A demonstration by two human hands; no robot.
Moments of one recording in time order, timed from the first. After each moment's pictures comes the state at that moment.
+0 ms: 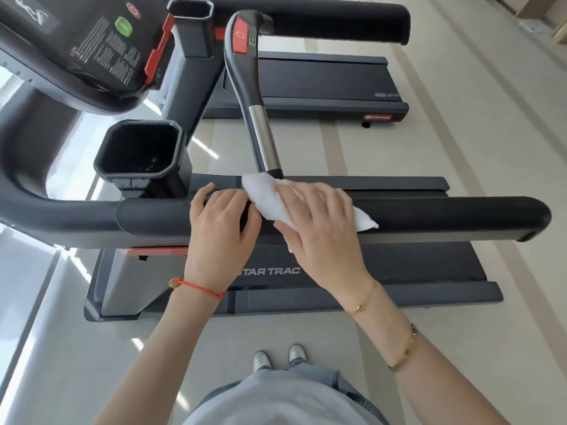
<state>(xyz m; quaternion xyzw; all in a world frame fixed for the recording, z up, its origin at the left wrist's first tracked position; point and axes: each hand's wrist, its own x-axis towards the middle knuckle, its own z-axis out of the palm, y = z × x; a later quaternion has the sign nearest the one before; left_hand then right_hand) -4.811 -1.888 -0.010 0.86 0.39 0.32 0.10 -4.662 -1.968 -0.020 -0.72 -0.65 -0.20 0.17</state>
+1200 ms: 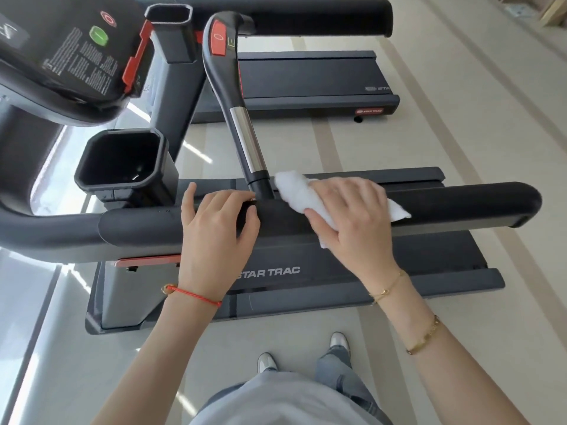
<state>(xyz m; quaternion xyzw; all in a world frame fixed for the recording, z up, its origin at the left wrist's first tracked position) -4.802 -1.898 0.003 0.87 0.41 0.27 0.11 -4.605 -1.988 -0.023 -0.71 -0.61 -0.26 0.23</state>
